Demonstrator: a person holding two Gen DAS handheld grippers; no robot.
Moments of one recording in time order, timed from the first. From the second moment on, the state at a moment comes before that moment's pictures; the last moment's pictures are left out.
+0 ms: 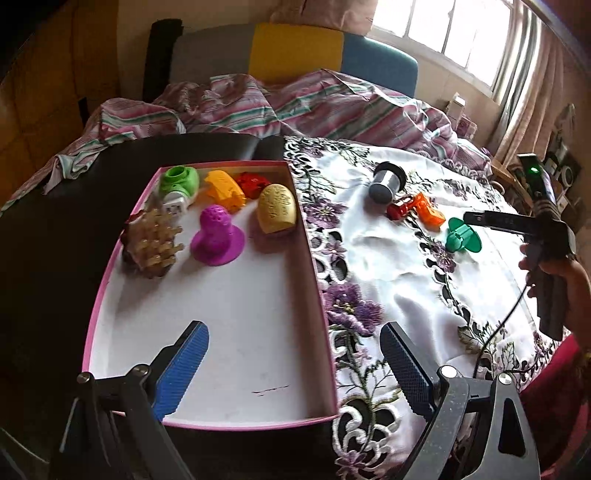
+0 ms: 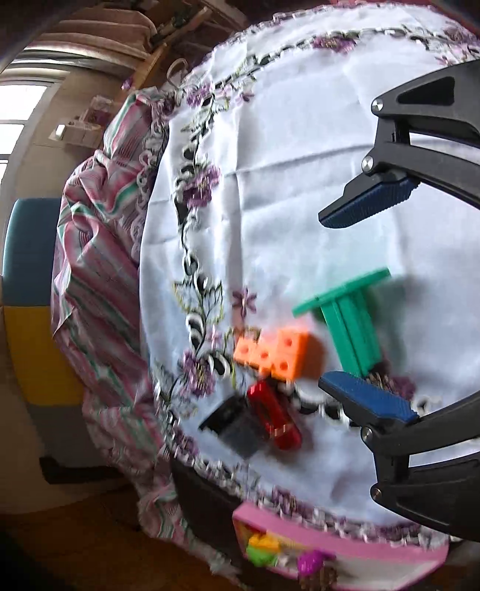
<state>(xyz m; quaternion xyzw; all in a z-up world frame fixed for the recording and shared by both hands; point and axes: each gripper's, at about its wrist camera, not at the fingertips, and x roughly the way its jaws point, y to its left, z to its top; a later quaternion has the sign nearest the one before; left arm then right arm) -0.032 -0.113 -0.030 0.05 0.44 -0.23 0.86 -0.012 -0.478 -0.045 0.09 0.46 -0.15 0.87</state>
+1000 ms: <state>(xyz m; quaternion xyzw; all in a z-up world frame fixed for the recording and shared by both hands) -0.044 -0.150 -0.038 0.09 0.45 -0.25 0.85 0.010 -0.557 -0.076 0.26 0.48 -0.17 0.82</state>
